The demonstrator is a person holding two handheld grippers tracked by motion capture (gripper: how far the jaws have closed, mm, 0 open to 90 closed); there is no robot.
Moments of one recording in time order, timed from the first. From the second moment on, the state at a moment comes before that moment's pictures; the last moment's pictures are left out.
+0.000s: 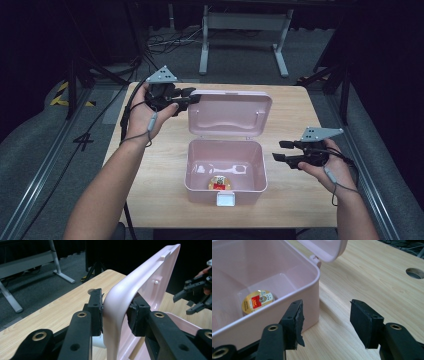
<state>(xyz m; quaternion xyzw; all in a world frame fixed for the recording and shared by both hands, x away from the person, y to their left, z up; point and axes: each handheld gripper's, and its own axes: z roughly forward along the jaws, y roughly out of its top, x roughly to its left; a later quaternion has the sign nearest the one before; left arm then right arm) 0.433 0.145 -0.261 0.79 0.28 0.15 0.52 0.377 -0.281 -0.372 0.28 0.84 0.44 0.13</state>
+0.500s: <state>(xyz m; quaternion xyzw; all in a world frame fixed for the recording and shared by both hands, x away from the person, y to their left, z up) 0.405 0.152 -0.270 0.78 0.26 0.14 0.55 0.364 -0.276 -0.359 0.27 0.85 0.45 0.10</state>
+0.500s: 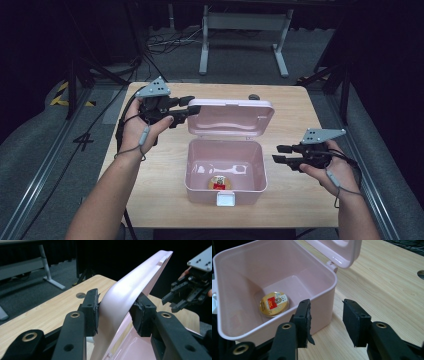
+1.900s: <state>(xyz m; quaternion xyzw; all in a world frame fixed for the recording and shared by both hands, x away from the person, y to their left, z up) 0.342 0.156 -0.286 0.81 0.24 0.15 0.52 0.336 -0.251 -0.324 0.25 0.82 0.52 0.05</state>
